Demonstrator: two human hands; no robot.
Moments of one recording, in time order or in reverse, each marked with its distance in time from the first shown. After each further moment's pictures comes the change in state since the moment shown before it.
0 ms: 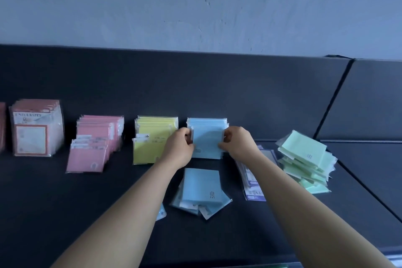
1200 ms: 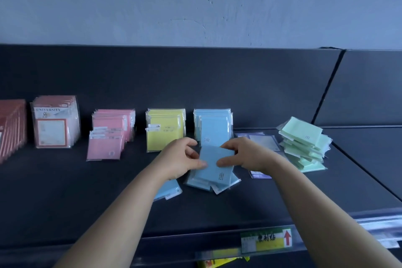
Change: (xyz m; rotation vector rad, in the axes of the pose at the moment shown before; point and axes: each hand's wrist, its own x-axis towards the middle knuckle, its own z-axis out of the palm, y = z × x) left_hand -0.082 -0.003 -0.051 0.042 -0.316 0.007; right_hand -0.083 -0.014 -0.011 0.063 -0.391 -0.048
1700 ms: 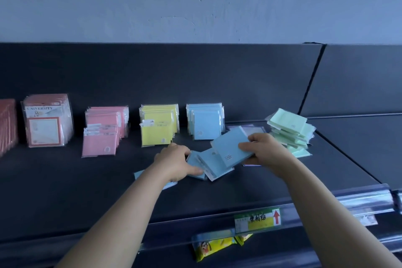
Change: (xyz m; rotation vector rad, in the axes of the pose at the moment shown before) left_hand -0.013 0.001 0.014 0.426 -0.072 -0.072; right_hand -0.041 0.026 -0.005 0.554 0.346 0.217
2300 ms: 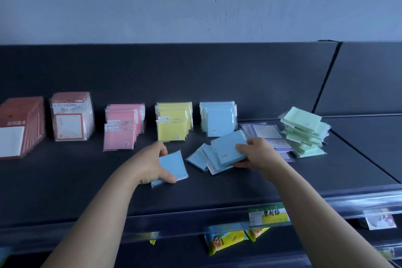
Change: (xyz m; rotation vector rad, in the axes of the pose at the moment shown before) left_hand -0.040 -0.068 -0.035 -0.063 0.029 -0.146; right_hand -0.003 0.002 0.051 0.154 -0.001 0.078
